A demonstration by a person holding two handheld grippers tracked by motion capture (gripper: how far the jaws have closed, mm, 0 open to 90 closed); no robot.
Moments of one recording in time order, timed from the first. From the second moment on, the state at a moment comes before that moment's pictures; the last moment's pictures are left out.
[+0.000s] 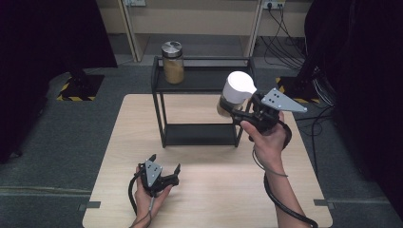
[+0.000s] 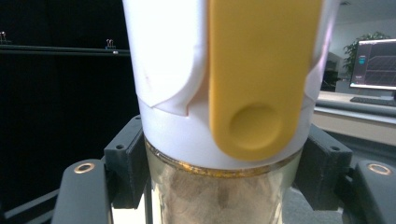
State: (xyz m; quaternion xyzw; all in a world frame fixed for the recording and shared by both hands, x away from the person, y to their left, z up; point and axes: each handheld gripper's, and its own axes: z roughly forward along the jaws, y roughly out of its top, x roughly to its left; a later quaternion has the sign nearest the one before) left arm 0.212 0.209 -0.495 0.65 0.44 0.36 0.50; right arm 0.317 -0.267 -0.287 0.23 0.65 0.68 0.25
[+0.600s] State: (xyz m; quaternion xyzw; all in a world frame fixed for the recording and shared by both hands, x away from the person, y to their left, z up) left arm 0.212 0.210 -0.495 0.65 0.44 0.36 0.50; right arm 0.343 -0.254 -0.263 0.25 0.64 0.68 0.26
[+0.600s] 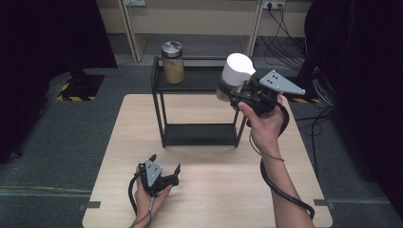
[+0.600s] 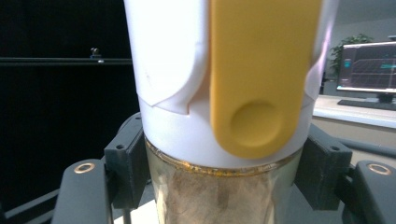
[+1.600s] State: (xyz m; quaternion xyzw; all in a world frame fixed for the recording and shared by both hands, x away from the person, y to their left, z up) left arm 0.213 0.210 -0.494 0.66 0.44 0.36 0.50; right arm 0.388 -0.219 -0.234 0.32 0.66 0.62 0.29
